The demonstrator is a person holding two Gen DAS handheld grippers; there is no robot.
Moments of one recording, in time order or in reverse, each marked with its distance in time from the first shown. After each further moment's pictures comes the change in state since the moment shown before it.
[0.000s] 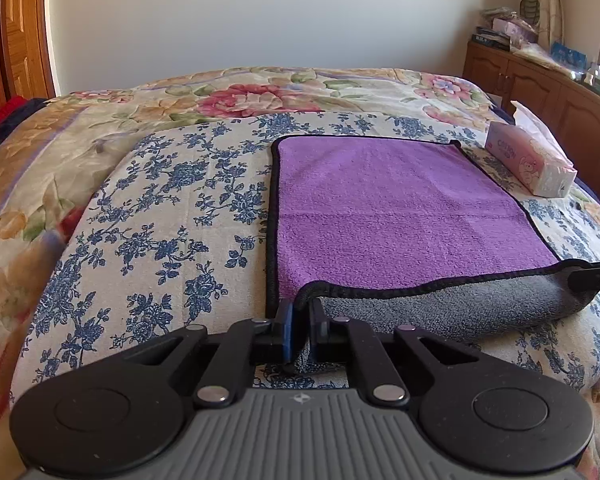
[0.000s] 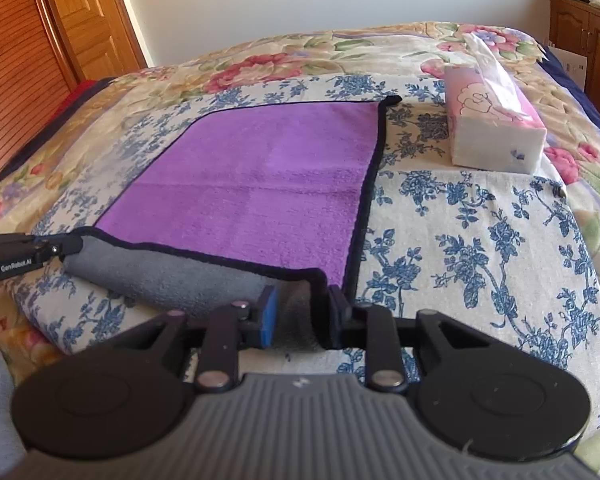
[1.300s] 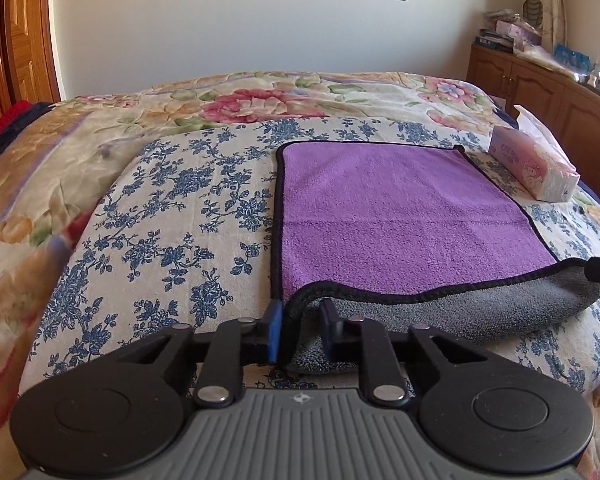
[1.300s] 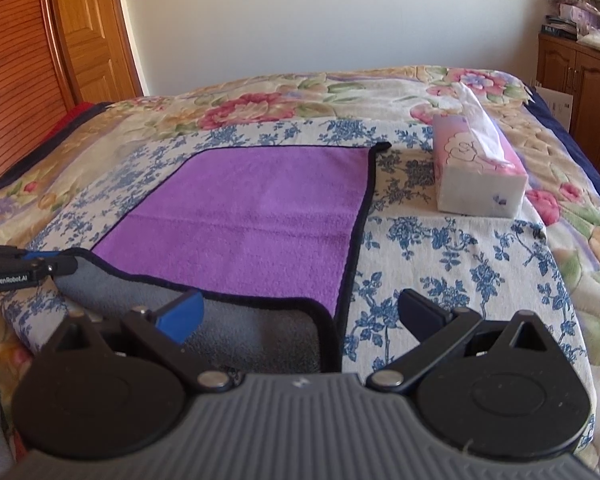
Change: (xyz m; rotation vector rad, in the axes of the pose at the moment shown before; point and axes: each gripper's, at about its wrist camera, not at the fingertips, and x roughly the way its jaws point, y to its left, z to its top) left arm -0.003 -0.001 0.002 -0.004 -0.010 0.019; right arm -0.011 0.006 0.003 -0.023 -0.114 -0.046
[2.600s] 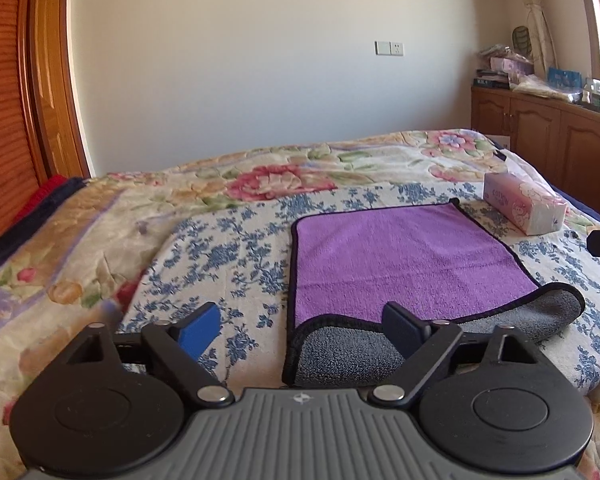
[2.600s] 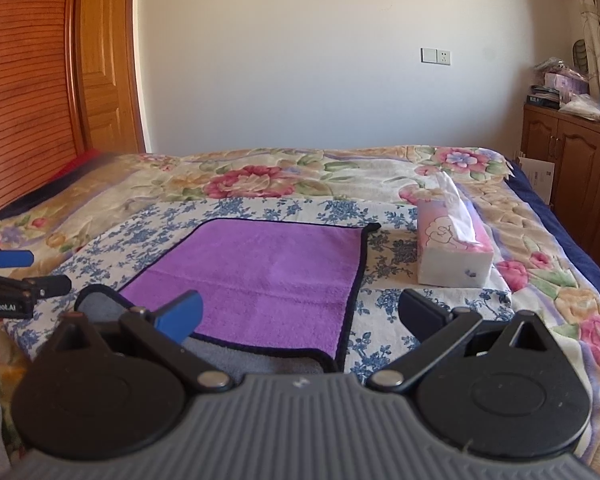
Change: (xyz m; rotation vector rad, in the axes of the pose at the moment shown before) left arm -0.061 -0.023 -0.005 0.077 -0.207 0.098; right arm -0.045 0.018 0.002 -0.058 -0.233 -0.052
